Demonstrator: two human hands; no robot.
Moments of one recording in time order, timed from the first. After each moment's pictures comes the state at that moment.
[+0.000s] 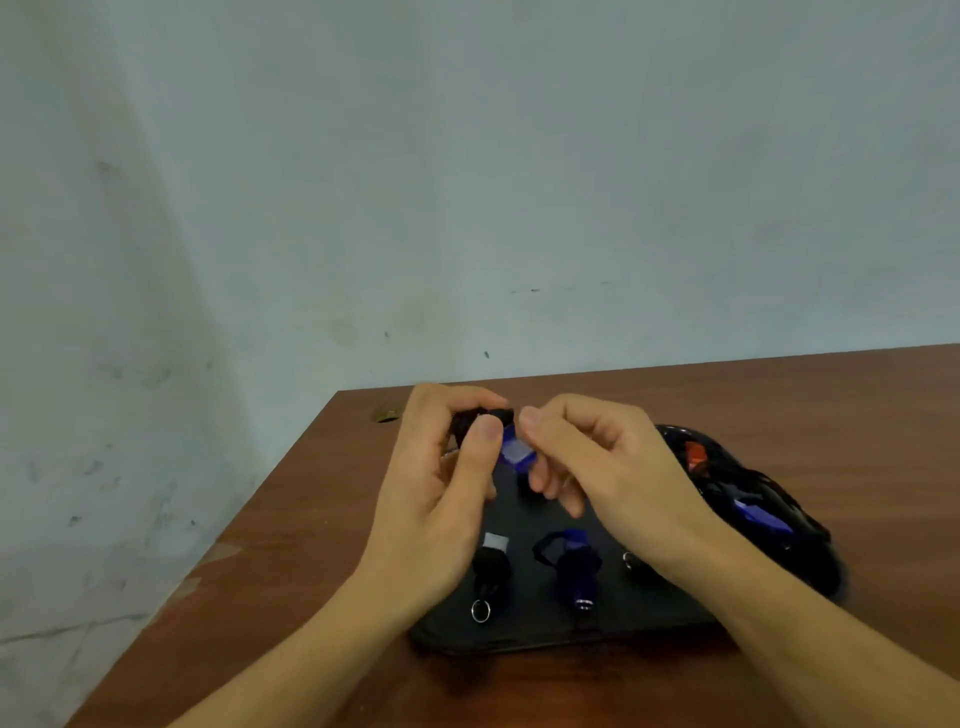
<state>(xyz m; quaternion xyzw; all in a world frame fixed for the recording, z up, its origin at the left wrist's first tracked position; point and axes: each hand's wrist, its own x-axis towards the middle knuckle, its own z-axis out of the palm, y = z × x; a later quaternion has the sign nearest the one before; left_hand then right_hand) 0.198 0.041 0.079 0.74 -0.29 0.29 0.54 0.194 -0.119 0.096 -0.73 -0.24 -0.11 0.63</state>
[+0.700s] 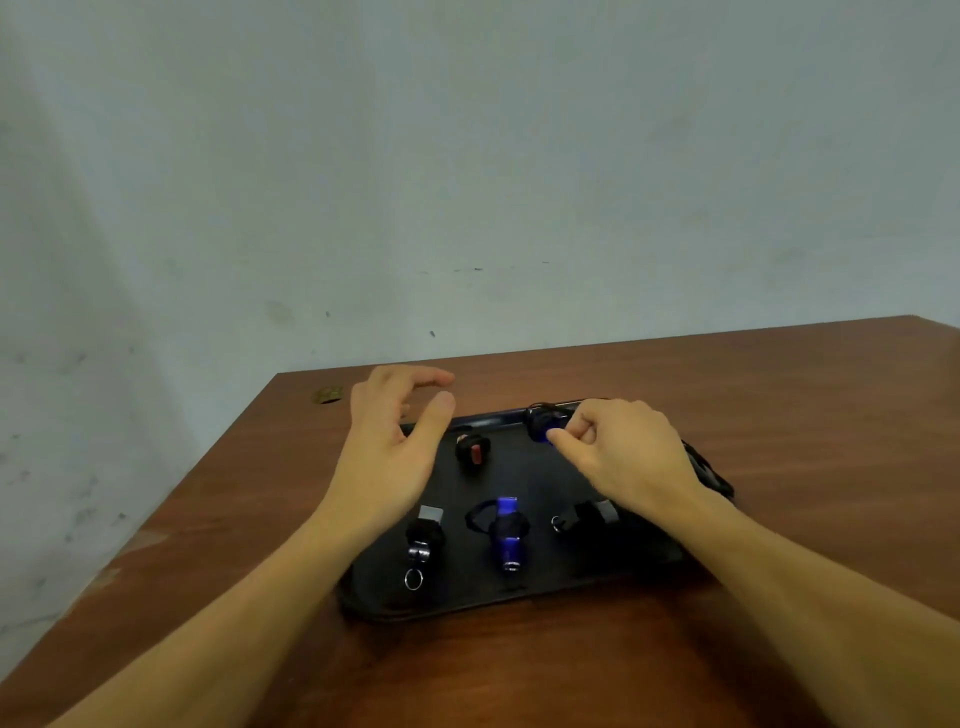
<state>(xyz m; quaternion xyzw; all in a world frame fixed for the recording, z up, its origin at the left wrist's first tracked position) 0.244 0.030 0.061 0.82 -0.21 0.23 0.48 0.242 -0.202 0.048 -0.96 -0.03 -0.19 0.20</state>
